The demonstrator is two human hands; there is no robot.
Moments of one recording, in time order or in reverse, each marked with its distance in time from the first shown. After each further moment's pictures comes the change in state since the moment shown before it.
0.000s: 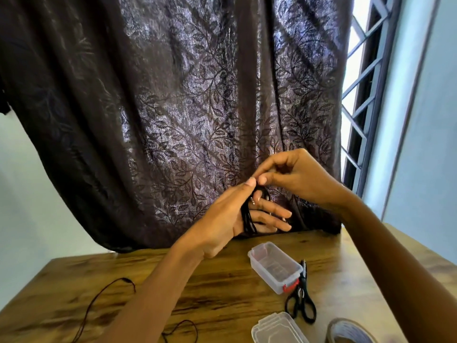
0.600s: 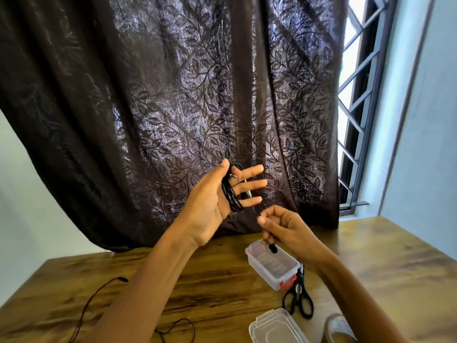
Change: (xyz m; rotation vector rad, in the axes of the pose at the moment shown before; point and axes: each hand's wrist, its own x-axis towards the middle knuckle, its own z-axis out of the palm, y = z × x) left_hand 0.011 0.007 -0.010 -0.174 0.196 0.095; right_hand -0.065 0.073 0.059 0.520 0.157 0.424
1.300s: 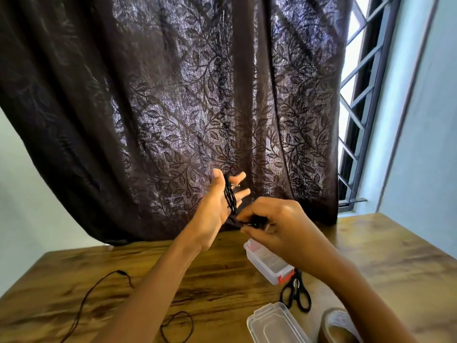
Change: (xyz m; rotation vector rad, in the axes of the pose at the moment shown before) left_hand 0.007 -0.040 -0.017 0.137 0.082 -0.043; right_hand -0.023 -0.056 0.032 -0.918 -0.041 -0.528
